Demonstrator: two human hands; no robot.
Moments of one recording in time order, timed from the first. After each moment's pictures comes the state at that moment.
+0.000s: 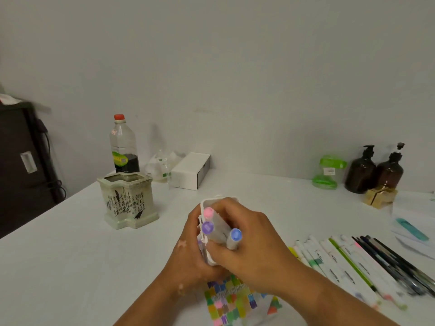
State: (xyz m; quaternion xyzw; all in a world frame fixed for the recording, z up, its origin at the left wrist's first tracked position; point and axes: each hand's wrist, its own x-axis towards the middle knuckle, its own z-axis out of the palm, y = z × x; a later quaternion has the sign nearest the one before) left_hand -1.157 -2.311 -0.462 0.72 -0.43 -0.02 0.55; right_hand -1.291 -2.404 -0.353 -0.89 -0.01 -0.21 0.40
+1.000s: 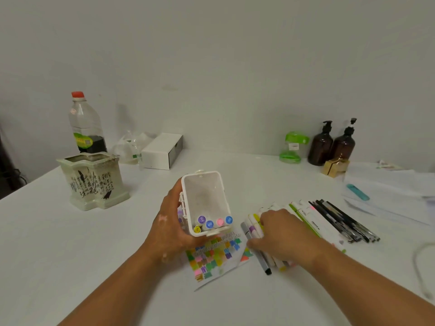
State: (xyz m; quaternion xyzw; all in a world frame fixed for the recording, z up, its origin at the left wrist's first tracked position) left_hand -1.184 -2.312 -0.451 0.70 -0.43 -0.04 0.56; right_hand -1.342 -2.513 -0.421 -0.95 0.30 0.00 0.05
